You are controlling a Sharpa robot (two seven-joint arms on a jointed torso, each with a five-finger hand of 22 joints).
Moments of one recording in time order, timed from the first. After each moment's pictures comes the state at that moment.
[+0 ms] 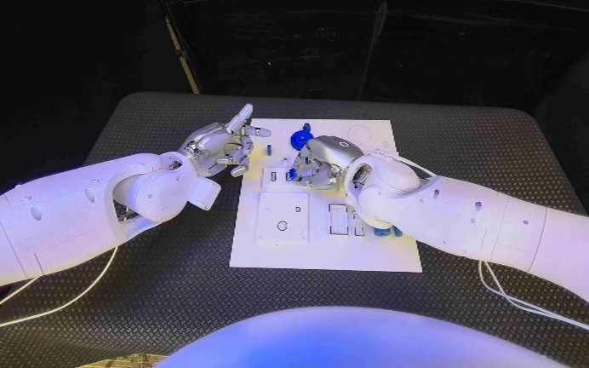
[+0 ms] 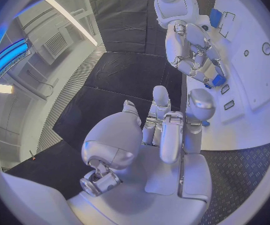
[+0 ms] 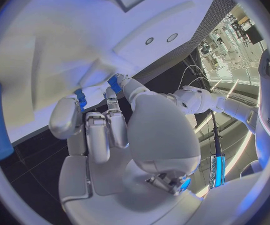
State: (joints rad) left arm 1.00 -0.97 0.06 1.57 -0.04 -0.09 0.21; left_hand 1.06 0.28 -0.35 0.24 0.05 0.98 0.14 0.16 0.14 1.10 0.06 0.99 0.61 1.47 -0.01 1.52 1.31 0.12 1.29 0.10 1.10 1.16; right arm 0.99 -0.50 0.03 1.35 -1.58 -0.35 -0.15; right_hand 1.32 -0.06 0.30 0.03 0.25 1.09 0.12 0.19 0.03 1.45 0.02 1.43 1.31 1.47 -0.04 1.57 1.31 0.10 1.32 0.06 1.33 1.06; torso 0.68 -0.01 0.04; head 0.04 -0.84
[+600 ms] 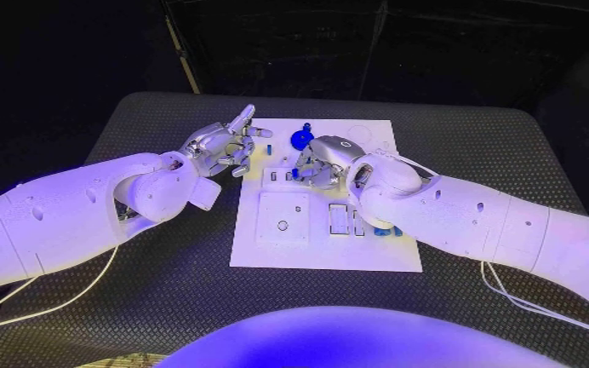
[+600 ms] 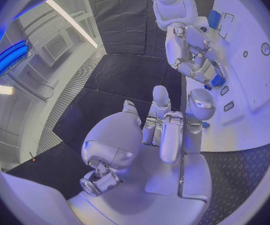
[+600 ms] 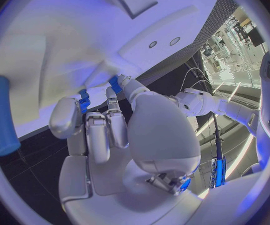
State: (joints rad) left arm 1.00 -0.97 0.06 1.57 -0.06 -0.08 0.21; left_hand 1.06 0.28 -0.35 0.24 0.05 0.98 0.14 0.16 0.14 1.10 0.06 0.99 0.61 1.47 -0.01 1.52 1.31 0.12 1.29 0.10 1.10 1.16; right arm 0.99 -0.51 0.03 1.36 -1.61 -0.34 -0.18; right_hand 1.32 -0.06 0.30 0.03 0.25 1.09 0.12 0.19 0.03 1.45 0.02 1.43 1.31 1.47 -0.04 1.57 1.31 0.10 1.32 0.06 1.33 1.06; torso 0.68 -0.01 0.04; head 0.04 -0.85
